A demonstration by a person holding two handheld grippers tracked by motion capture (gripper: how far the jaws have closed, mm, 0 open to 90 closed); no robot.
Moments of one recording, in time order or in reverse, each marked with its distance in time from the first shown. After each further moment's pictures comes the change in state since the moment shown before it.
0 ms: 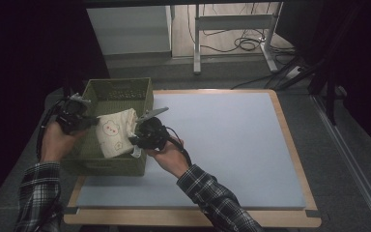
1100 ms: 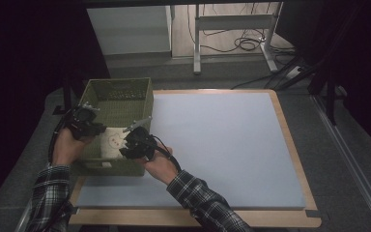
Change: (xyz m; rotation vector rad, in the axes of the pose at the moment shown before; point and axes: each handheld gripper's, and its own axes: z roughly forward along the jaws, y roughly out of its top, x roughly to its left) left arm -0.004 -0.012 0.044 0.041 -0.004 -0.006; right arm 0.019 -0.012 0.043 0.081 -0.025 0.019
